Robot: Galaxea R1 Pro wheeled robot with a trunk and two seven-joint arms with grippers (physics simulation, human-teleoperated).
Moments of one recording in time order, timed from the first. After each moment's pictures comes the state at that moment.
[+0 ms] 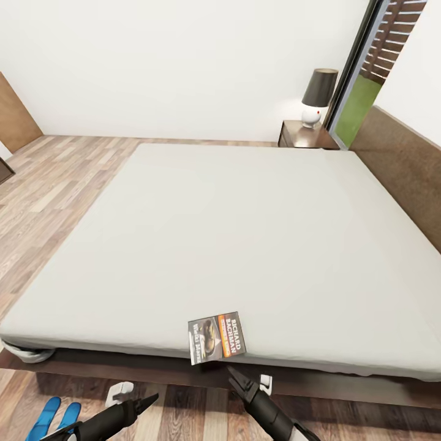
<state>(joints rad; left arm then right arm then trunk) -0.34 0.24 -0.07 -0.46 0.51 0.17 -0.86 -0.47 0.09 0.05 -0.17 -0.81 0.16 1.18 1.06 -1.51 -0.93</state>
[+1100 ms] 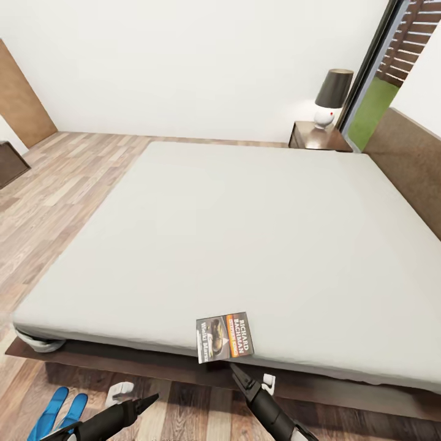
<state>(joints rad) -0.34 0.24 -0.07 -0.46 0.51 0.17 -0.86 -0.47 0.09 0.06 -0.15 -0.85 0.08 1.18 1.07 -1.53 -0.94</state>
